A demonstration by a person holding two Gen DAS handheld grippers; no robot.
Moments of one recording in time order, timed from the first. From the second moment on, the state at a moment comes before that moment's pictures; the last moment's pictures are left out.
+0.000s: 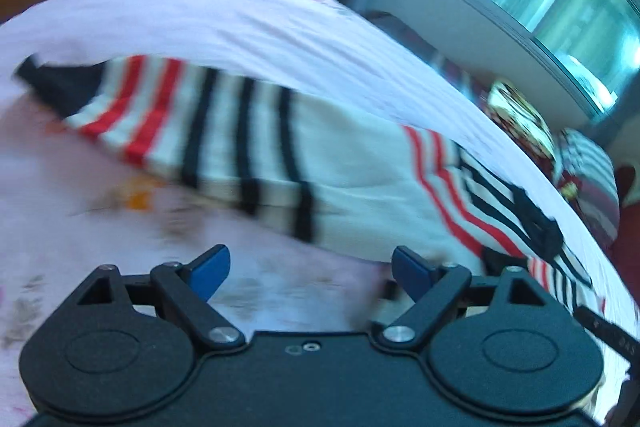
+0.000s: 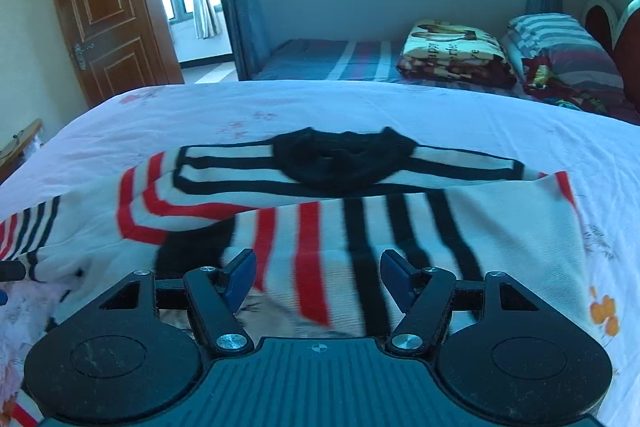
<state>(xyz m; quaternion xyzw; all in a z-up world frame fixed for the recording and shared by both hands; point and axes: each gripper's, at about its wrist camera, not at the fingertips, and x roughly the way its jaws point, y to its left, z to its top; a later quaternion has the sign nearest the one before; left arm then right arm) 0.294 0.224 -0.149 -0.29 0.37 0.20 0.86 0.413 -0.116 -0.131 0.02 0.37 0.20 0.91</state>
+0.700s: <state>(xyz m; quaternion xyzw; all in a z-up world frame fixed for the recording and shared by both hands) 0.275 0.381 -0.186 -0.43 0.27 0.26 0.82 0.416 -0.013 -0.147 0.00 0.38 0.19 0.91</state>
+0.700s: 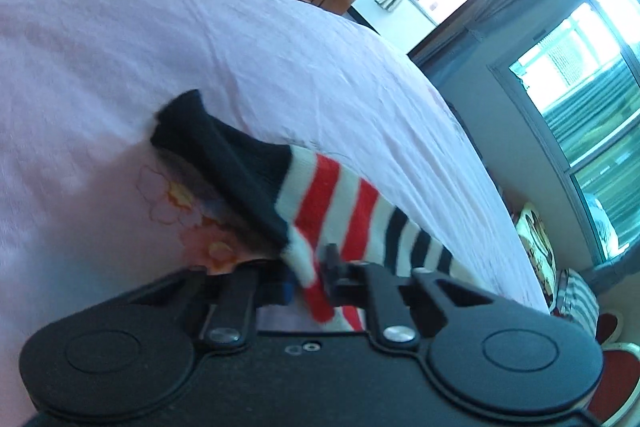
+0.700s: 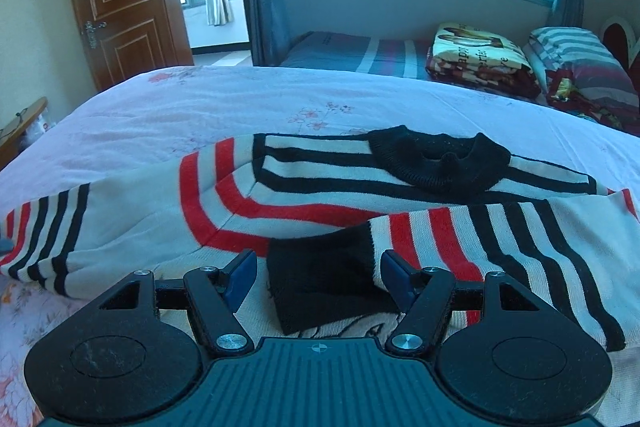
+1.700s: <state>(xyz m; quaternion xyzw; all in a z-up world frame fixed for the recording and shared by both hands) 0.441 0.050 -0.149 -0.13 0.35 -0.15 0.91 0.400 -0.156 -0.135 0.07 0.38 0.12 0.91</state>
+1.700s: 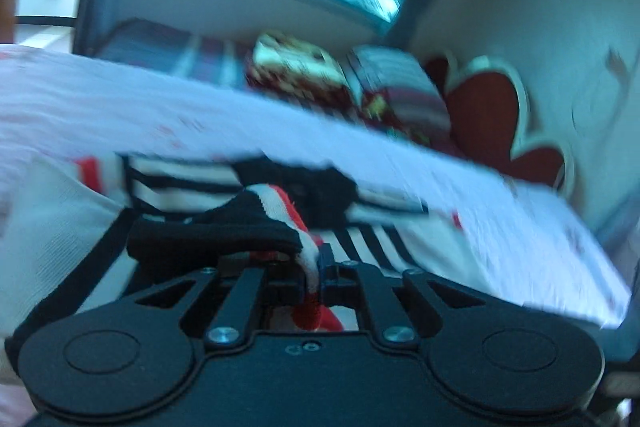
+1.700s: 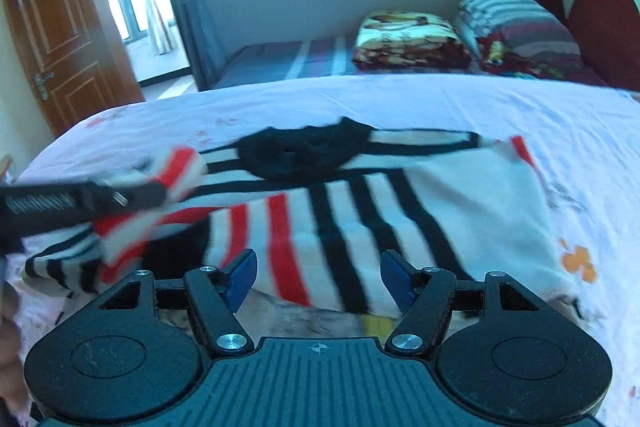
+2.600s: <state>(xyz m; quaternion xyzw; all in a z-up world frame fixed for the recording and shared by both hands) 0.397 0.168 -0.142 -0.17 0.38 0.06 0.91 0.414 -0.048 -0.143 -0.01 0.38 0.20 0.90</state>
